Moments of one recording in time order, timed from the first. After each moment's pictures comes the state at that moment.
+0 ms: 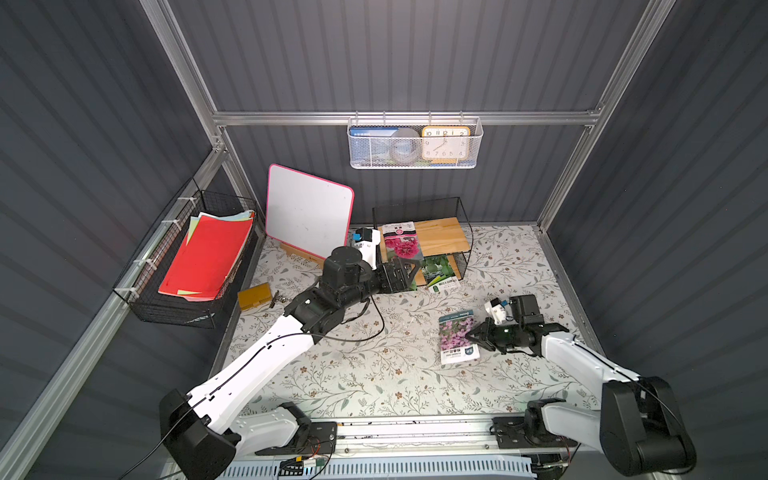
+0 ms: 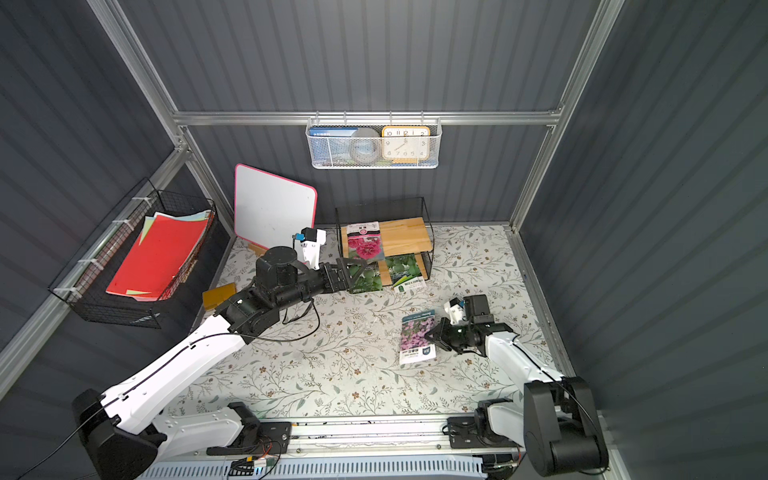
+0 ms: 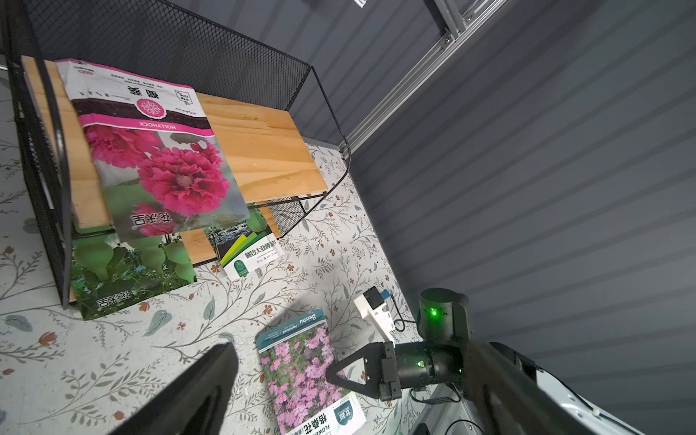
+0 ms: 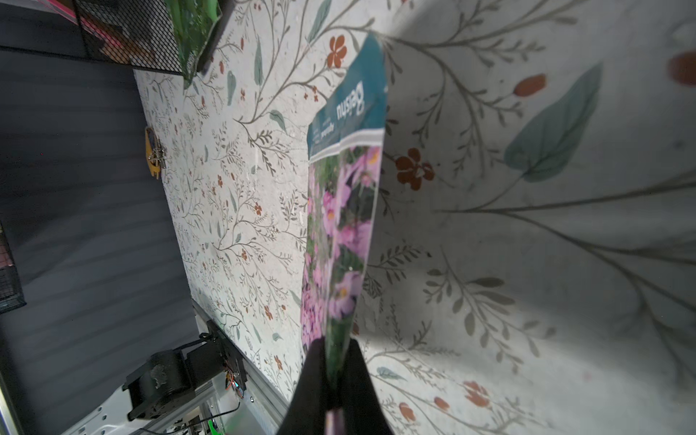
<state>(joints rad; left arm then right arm) -0.63 1.20 1.14 -0.22 0.20 -0.70 0.10 1.24 0.51 -0.36 -0.68 0.55</state>
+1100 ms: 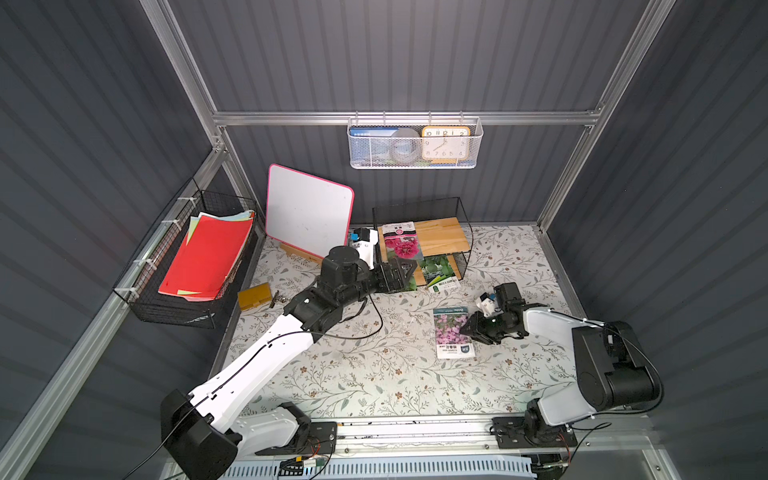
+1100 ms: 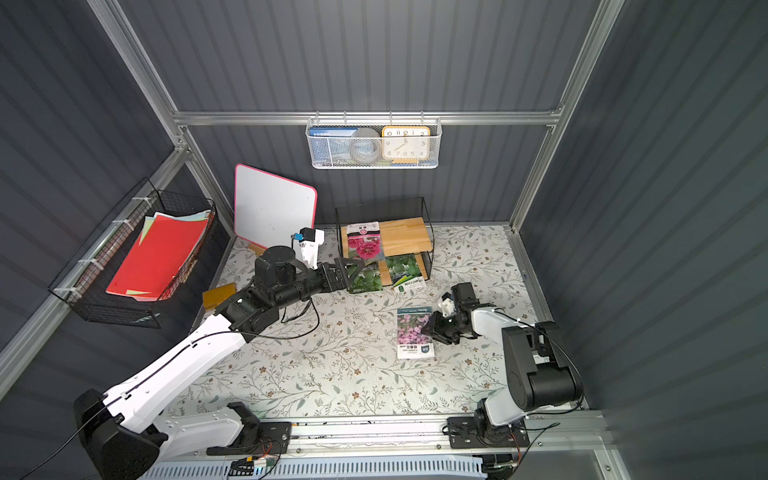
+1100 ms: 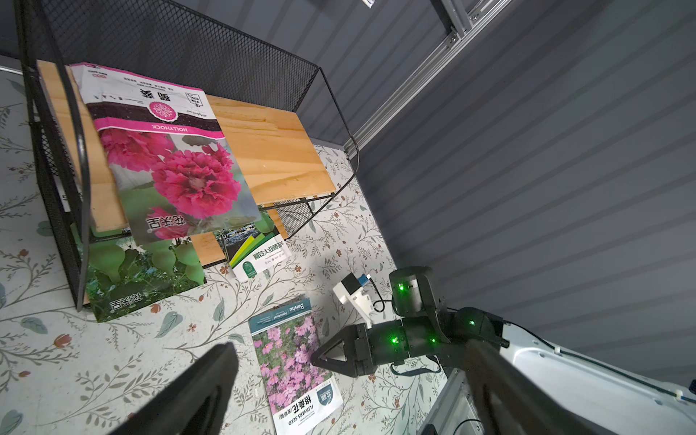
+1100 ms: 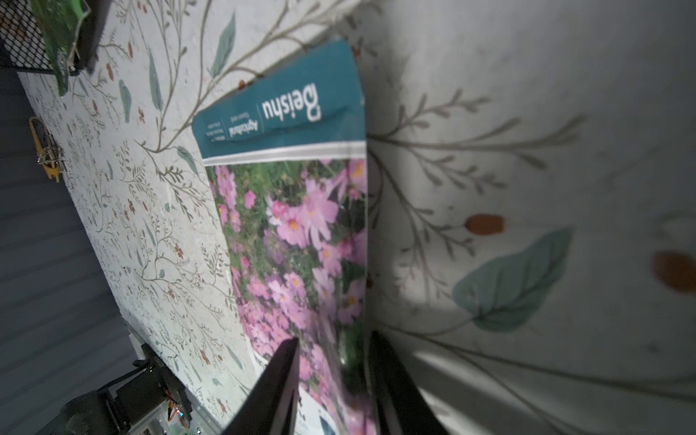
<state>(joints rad) -0.60 1.21 1.12 -0.20 0.23 -0.68 0.13 1.53 0.67 -0.38 -0.55 0.47</state>
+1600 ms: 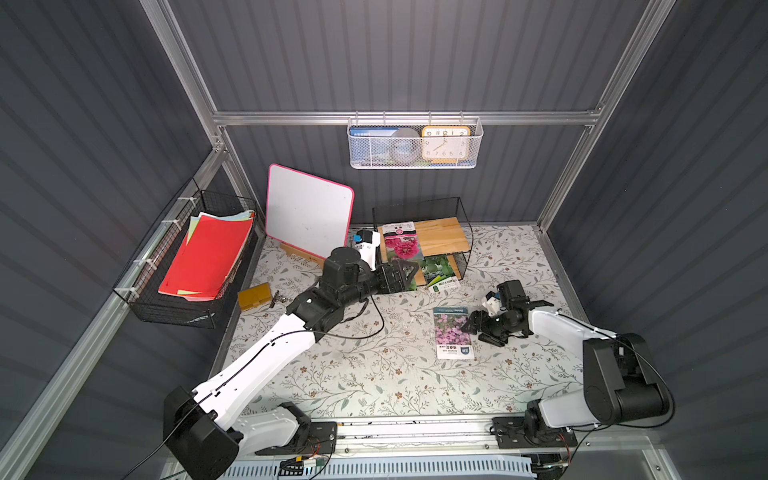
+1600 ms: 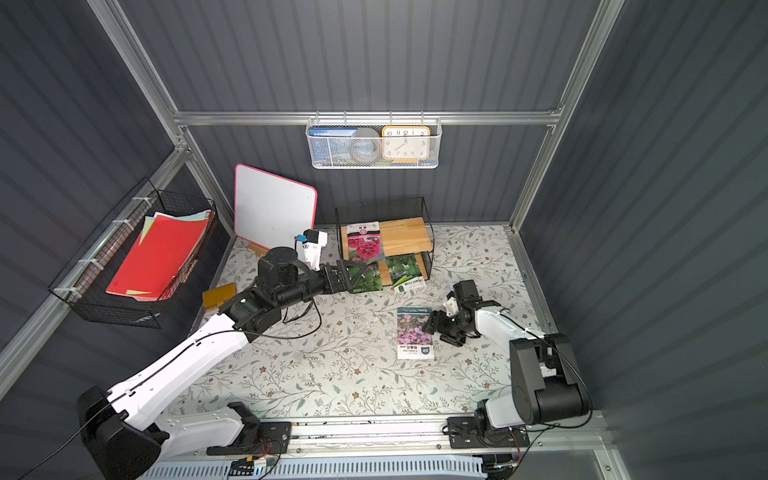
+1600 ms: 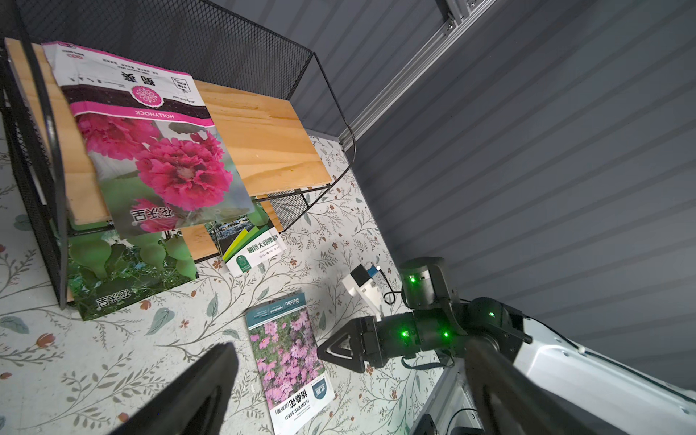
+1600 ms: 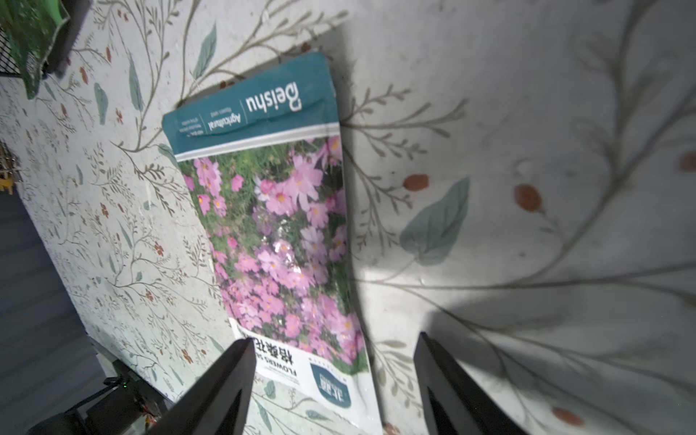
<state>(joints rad) -0.60 1.23 1.10 -0.18 0.26 -0.68 0.13 1.43 0.70 -0.54 -0.44 0.44</state>
